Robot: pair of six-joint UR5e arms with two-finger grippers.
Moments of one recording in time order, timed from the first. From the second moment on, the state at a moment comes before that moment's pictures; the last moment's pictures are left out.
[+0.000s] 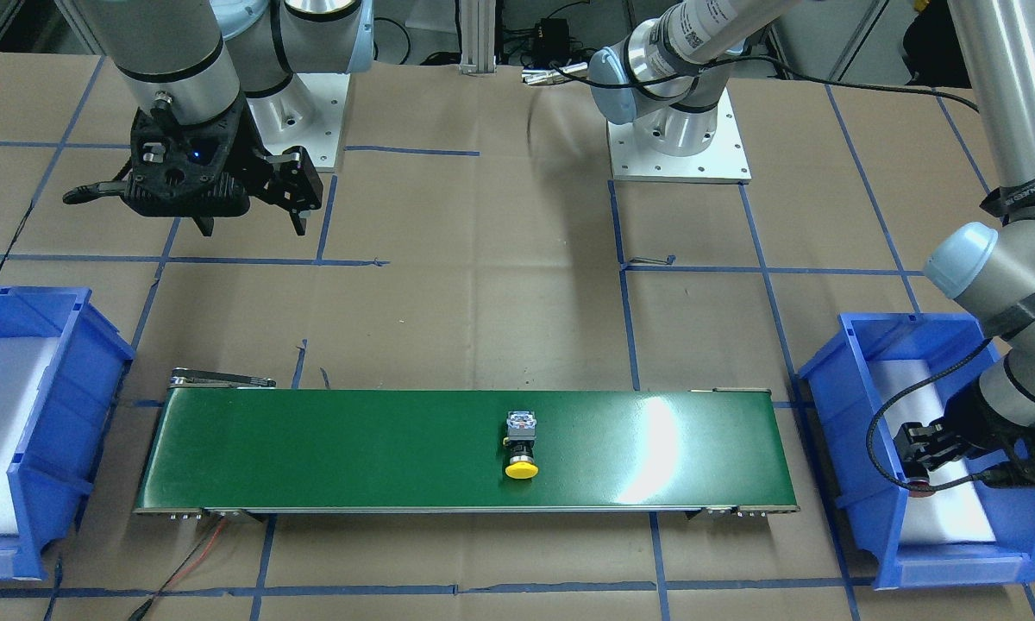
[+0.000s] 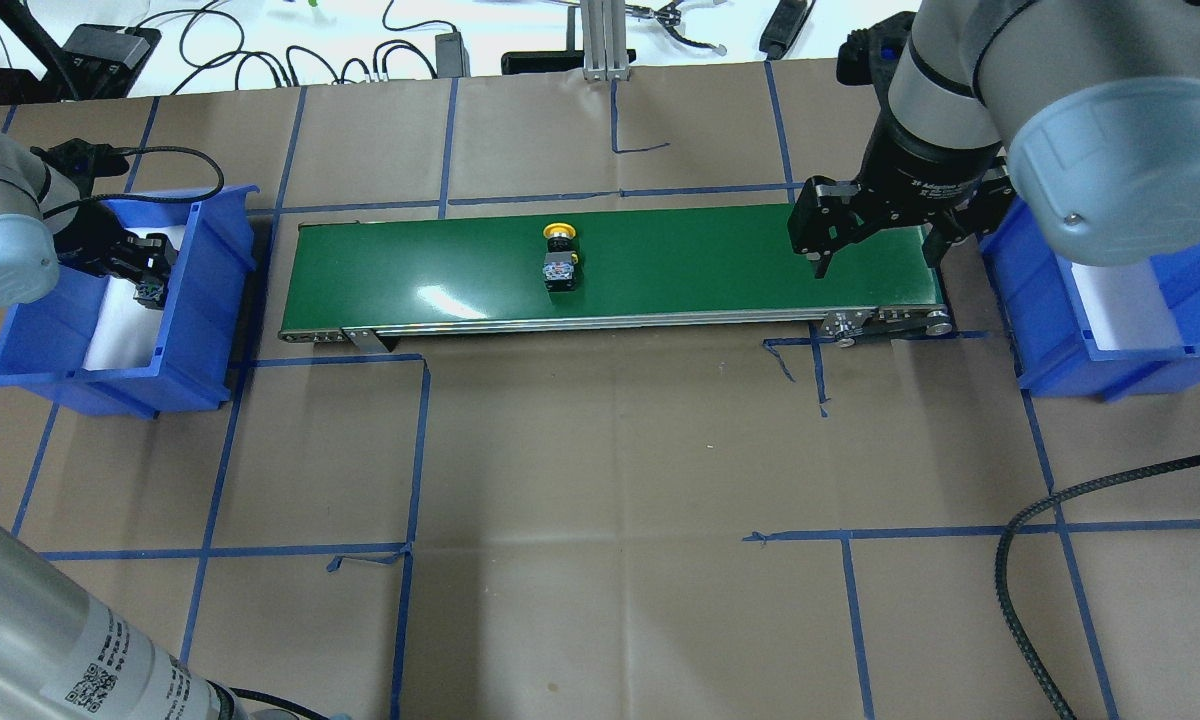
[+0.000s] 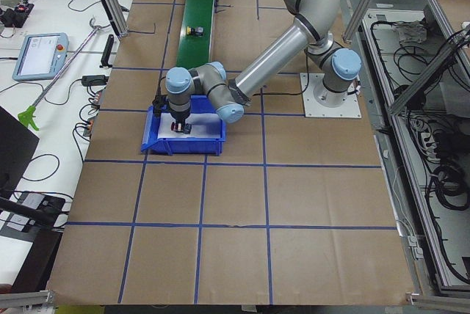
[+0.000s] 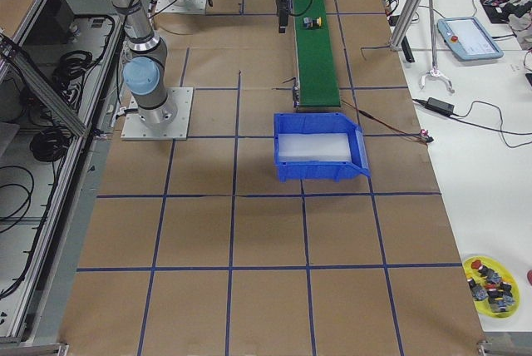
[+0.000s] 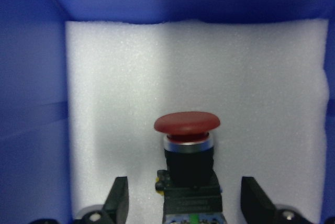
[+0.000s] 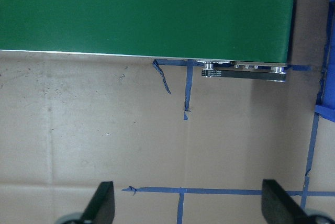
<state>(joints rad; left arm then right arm) -1.03 -2.12 -1.61 -0.88 1.50 0.53 1.63 -1.58 1.66 -1.65 -1.59 0.01</state>
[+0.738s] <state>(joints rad) -1.02 -2.00 -1.52 -1.12 1.53 0.54 1.63 -1.58 1.66 -1.65 -1.59 0.01</state>
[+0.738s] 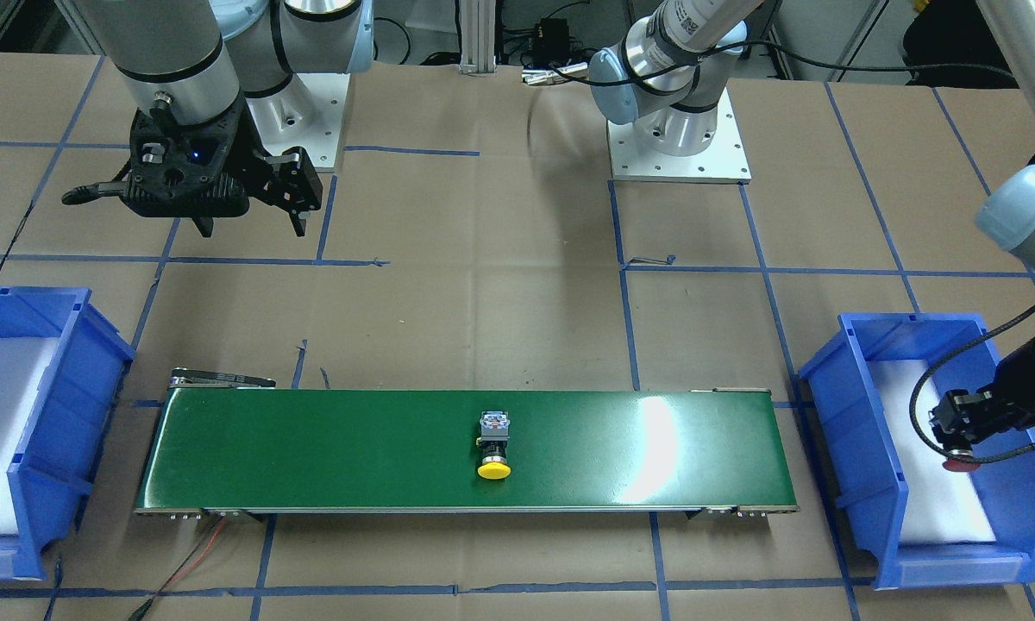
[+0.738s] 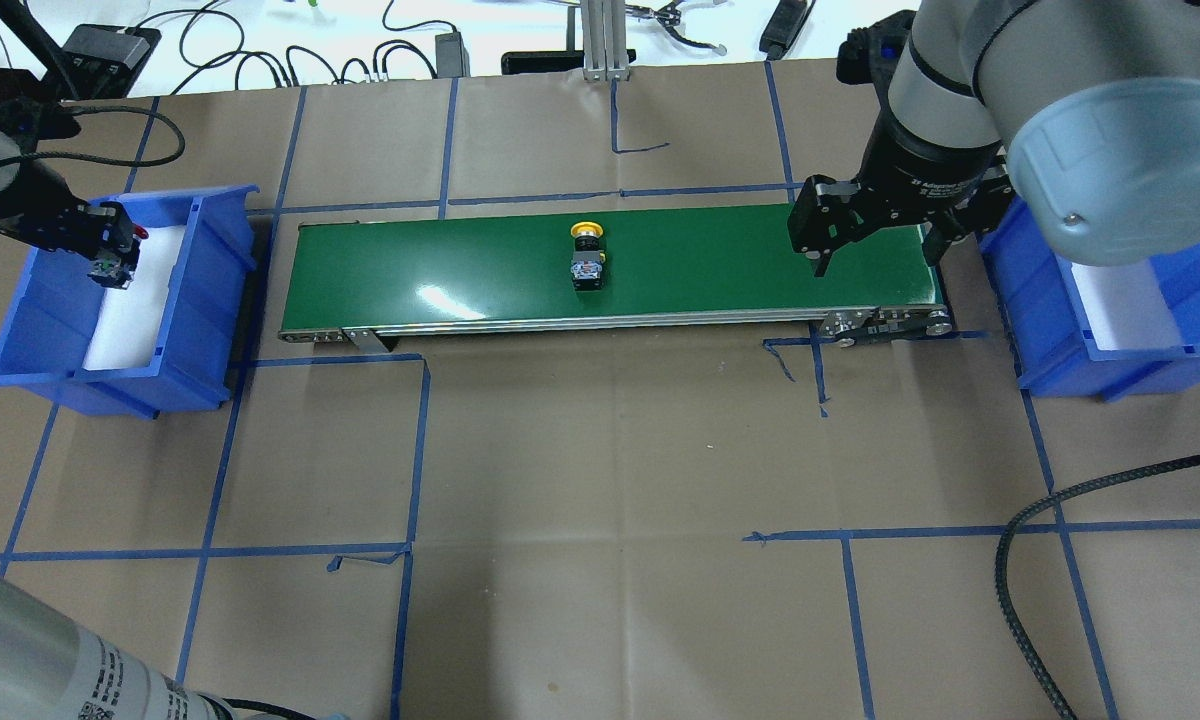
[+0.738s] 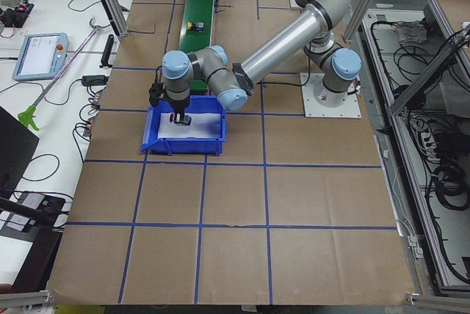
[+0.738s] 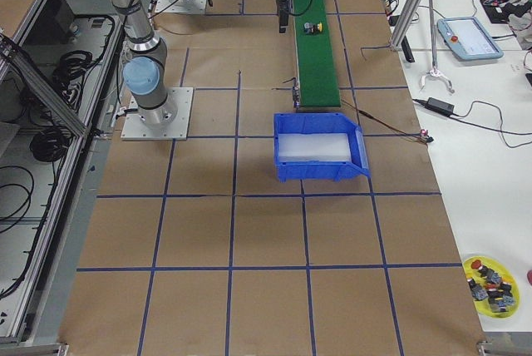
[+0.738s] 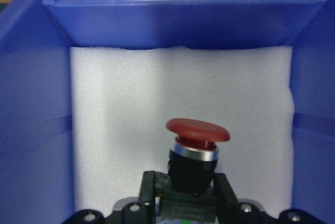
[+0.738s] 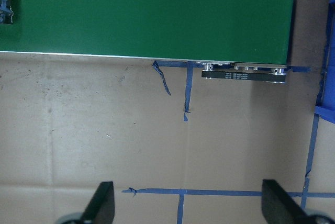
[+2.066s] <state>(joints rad) -1.30 -1.91 -1.37 -1.46 1.57 0.13 1.63 -1.49 1.66 -1.76 -1.59 0.01</state>
